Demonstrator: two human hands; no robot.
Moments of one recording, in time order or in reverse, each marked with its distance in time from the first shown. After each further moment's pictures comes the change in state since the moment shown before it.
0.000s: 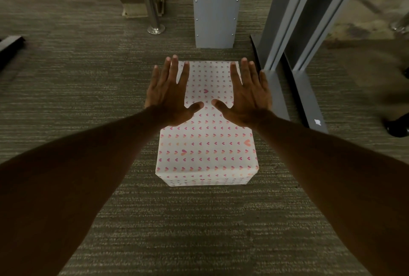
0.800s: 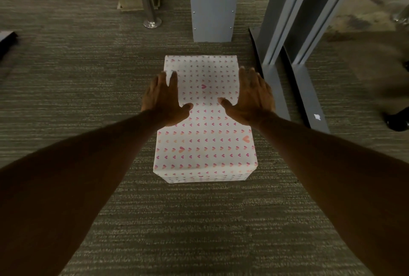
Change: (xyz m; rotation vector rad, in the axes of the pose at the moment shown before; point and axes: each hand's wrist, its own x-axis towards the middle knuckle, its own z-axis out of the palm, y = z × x) left_hand -0.005 -0.002 0.021 -0.131 -0.133 -0.188; right_hand -0.008 0.010 0.012 0.178 -0.069 0.120
